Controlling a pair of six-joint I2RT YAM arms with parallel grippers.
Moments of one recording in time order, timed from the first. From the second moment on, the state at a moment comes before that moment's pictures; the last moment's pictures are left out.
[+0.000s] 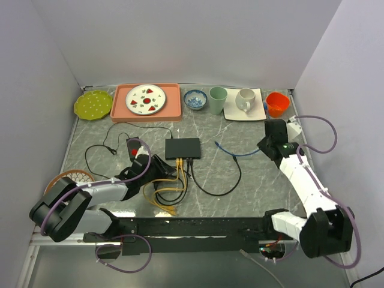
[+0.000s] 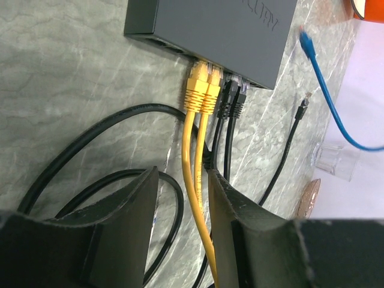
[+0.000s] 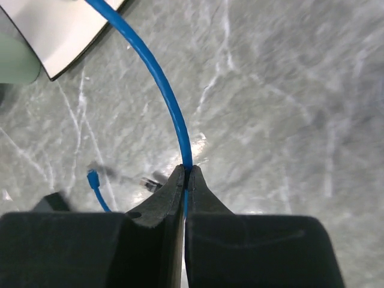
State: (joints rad) left arm -0.63 1.30 0.32 0.38 0.02 -1.19; right arm 0.16 1.09 0.87 -0.59 0.43 0.82
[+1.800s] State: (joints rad) left arm -0.42 1.49 0.71 0.14 -0.08 -1.14; right arm 0.43 1.70 0.76 0.25 -0.53 0.85
